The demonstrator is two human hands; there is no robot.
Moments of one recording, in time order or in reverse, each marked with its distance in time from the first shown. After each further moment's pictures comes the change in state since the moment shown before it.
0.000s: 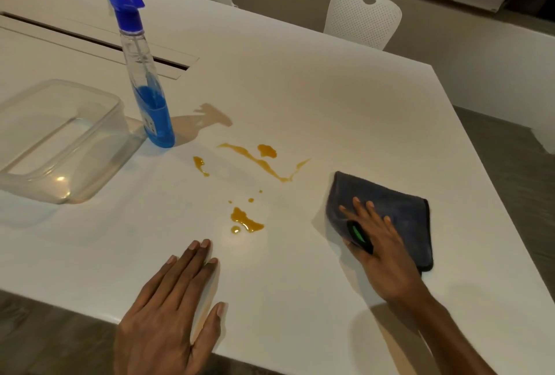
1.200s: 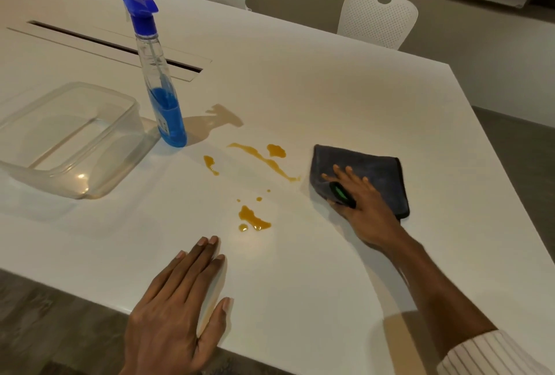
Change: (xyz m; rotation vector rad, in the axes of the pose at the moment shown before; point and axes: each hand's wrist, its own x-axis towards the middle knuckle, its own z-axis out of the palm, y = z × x) left_hand 0.000 0.002 -0.002 -0.013 0.004 -0.009; right_hand 0.090 -0.004 0.002 0.004 -0.072 -0.128
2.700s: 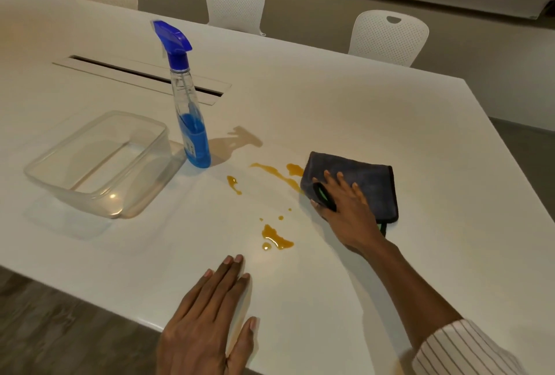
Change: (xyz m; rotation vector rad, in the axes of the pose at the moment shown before) left_hand 0.000 -0.009 0.010 0.062 0.053 0.043; right_hand 0.043 -0.059 0.035 -0.113 0.061 0.061
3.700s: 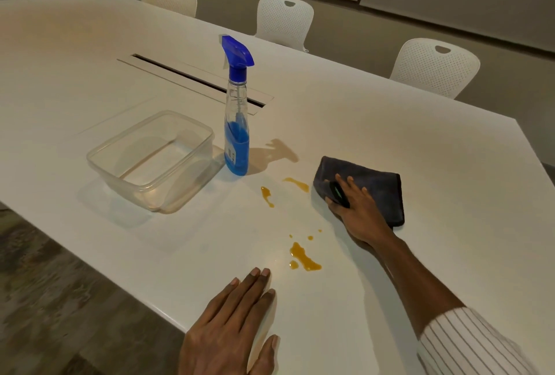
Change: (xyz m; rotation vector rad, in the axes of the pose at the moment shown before) left_hand 0.001 0.002 0.005 0.042 -0.022 -0.029; right_hand 0.064 -0.033 -0.005 0.102 -0.108 -0.026
